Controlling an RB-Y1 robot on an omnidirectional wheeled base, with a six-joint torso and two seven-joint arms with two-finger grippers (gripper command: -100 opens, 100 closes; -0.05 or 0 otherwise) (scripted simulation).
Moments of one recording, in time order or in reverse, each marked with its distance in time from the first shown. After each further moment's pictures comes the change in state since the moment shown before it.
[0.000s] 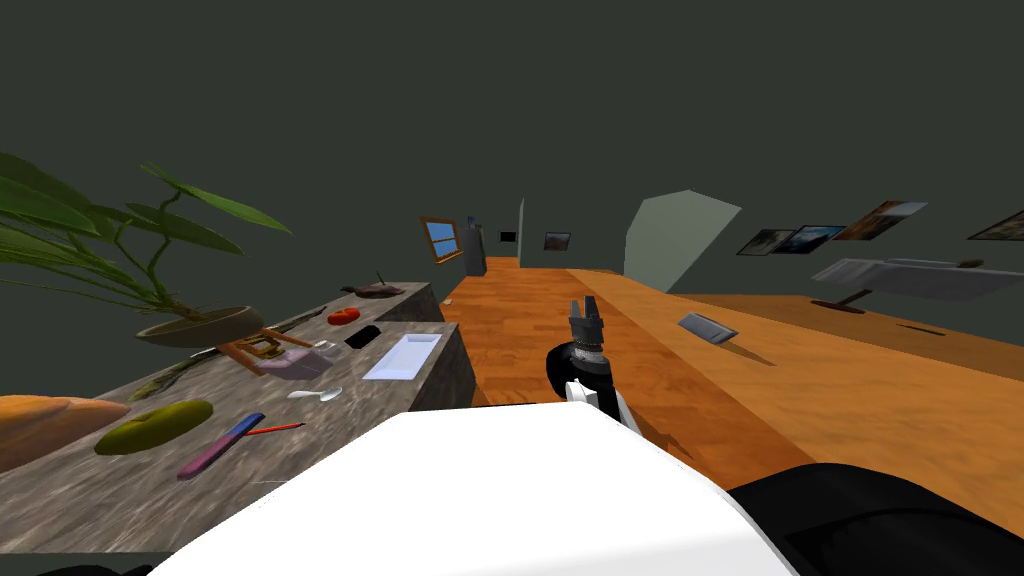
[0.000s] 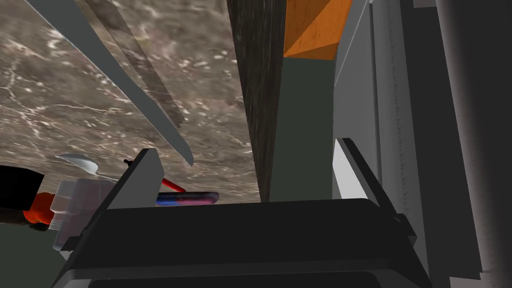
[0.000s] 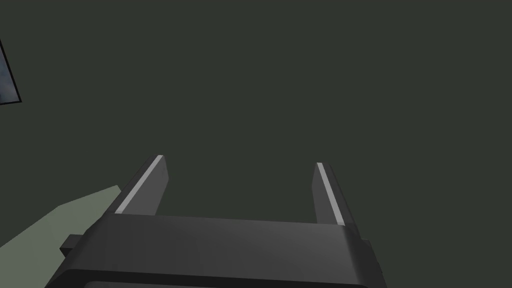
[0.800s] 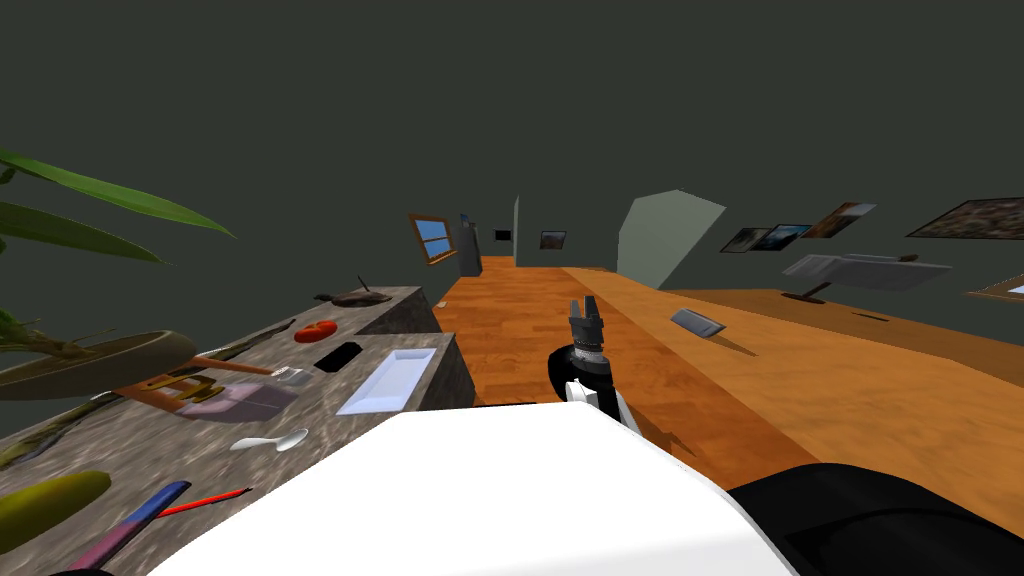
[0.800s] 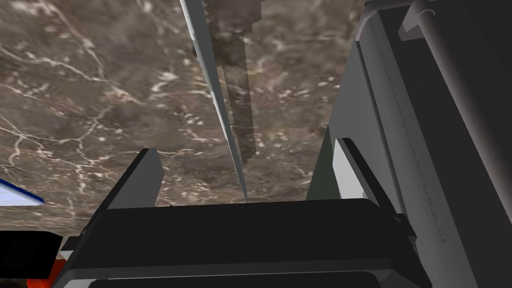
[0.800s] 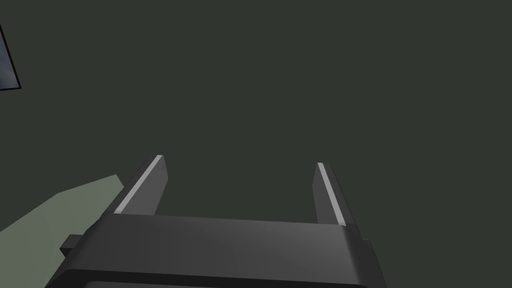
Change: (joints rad) left arm 0.032 -0.058 -0.027 -0.084 0.046 0.202 -0.048; right arm 0.000 0.000 0.000 0.000 0.000 0.000 0.000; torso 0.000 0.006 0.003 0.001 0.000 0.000
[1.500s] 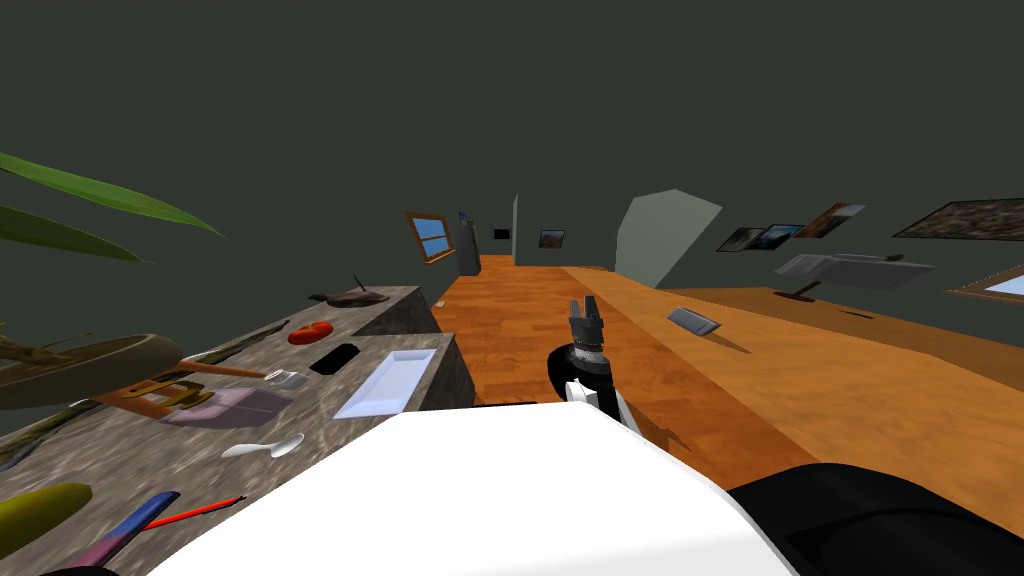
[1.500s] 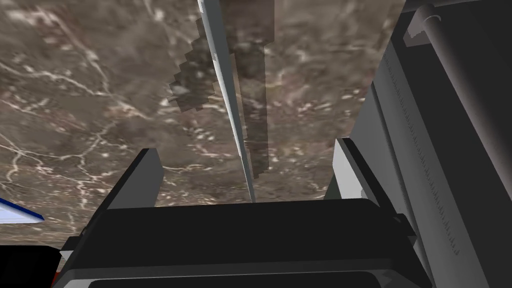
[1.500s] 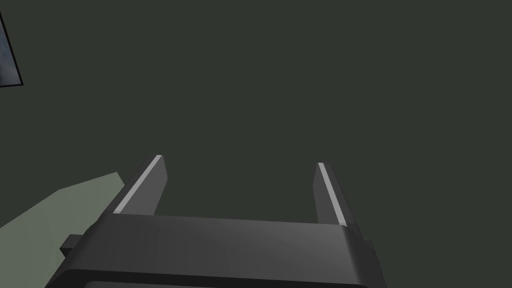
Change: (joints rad) left arm -0.024 -0.007 -0.021 0.045 -0.015 -0.021 -0.003; right arm 0.000 0.000 0.000 0.000 0.000 0.000 0.000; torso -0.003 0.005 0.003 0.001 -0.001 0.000
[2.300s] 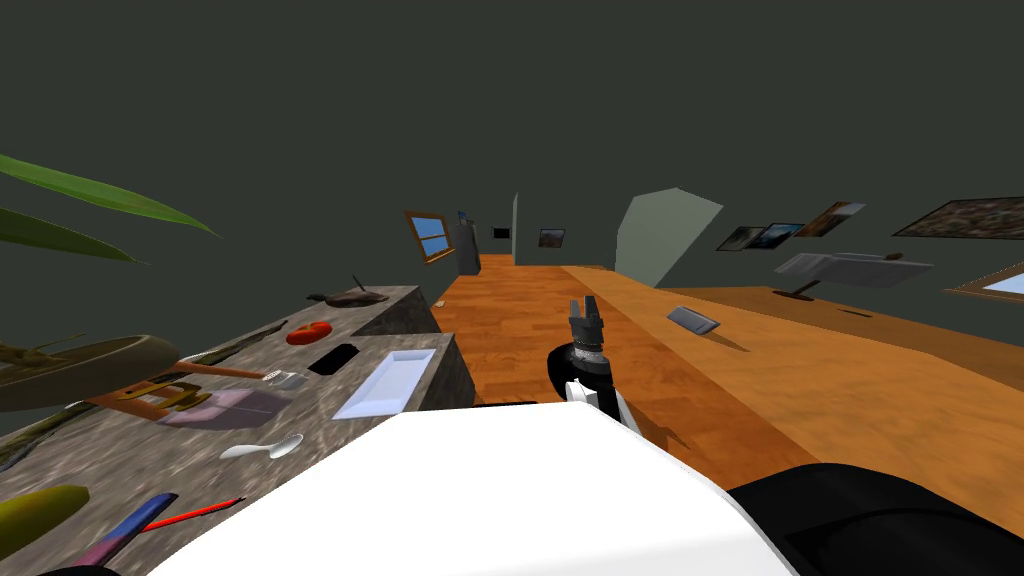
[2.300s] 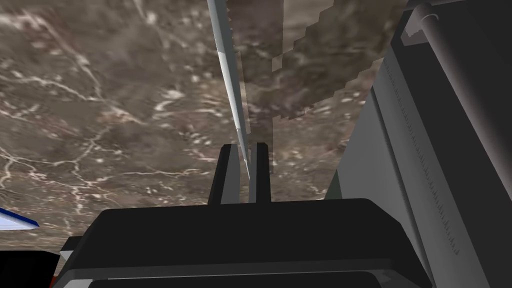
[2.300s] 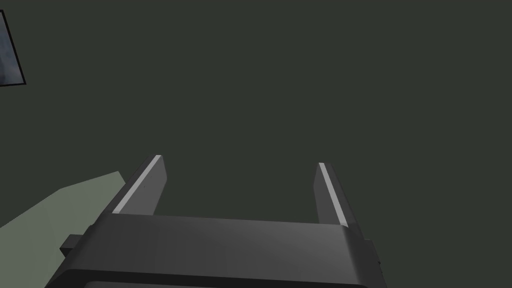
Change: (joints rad) left arm -0.007 0.003 -0.004 0.022 -0.007 -0.011 -0.001; right arm 0.000 0.000 0.000 0.000 0.000 0.000 0.000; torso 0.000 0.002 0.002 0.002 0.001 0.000
